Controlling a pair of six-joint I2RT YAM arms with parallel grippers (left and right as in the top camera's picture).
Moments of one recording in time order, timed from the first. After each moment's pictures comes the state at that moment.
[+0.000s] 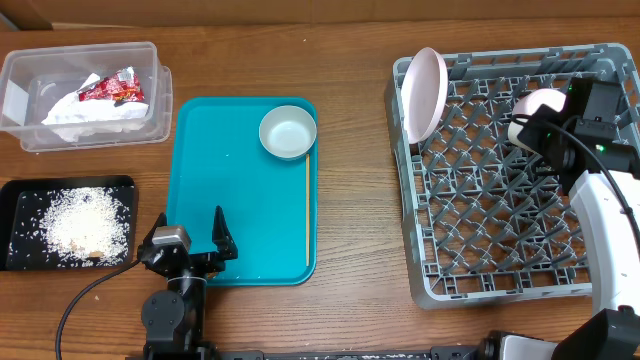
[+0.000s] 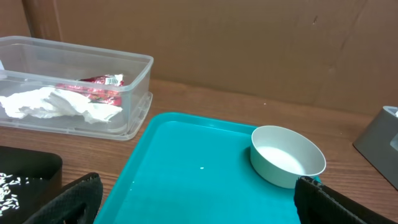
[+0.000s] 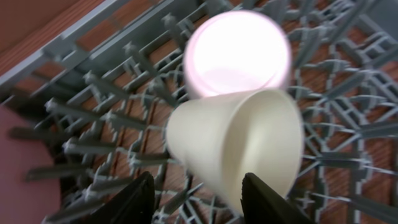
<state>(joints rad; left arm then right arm) -0.01 0.02 0.01 -0.07 -0.07 -0.18 -0.20 1.46 1.16 -0.60 0.06 0.37</state>
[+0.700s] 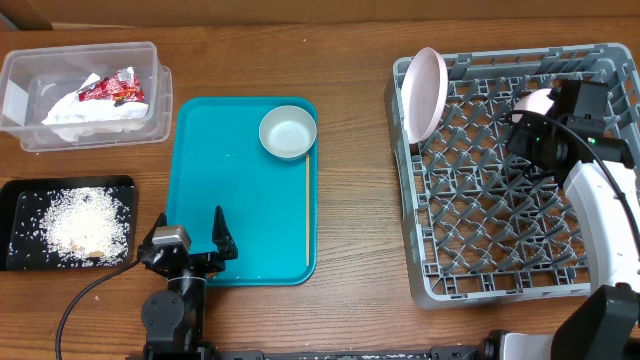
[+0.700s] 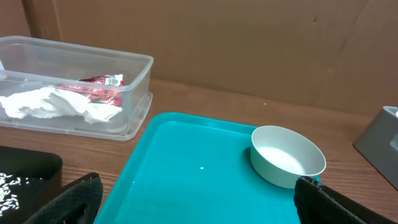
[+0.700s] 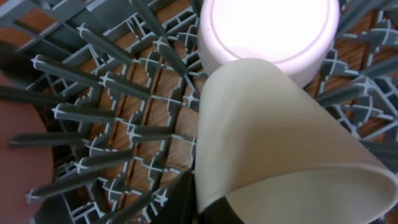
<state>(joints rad) -0.01 0.02 0.01 -0.07 -0.07 -0.18 -0.19 1.52 1.16 -0.64 0.00 0.32</state>
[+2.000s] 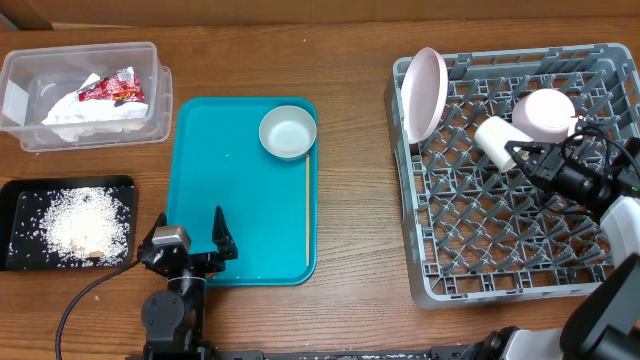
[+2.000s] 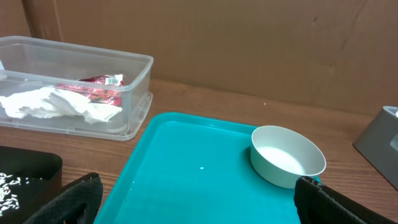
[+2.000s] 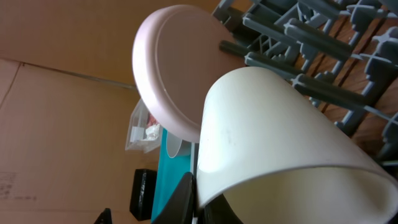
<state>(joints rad) -0.01 0.02 0.01 -0.07 -0.07 -0.18 -0.57 1.60 0.91 -0.33 -1.23 0.18</state>
